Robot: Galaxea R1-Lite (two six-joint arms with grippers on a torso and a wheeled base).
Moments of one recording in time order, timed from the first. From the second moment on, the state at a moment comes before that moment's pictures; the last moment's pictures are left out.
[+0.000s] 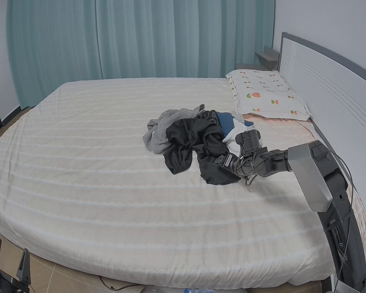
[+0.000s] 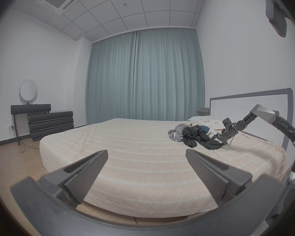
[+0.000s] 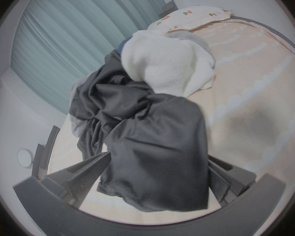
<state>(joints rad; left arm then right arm) 0.00 0.02 -0.02 -0.01 0.11 -0.02 0.34 2.72 -2.00 -0.04 0.00 0.70</state>
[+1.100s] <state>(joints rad) 0.00 0.02 -0.02 -0.01 0.11 -0.04 0.38 2.22 -1.29 -0.52 0.21 0.97</state>
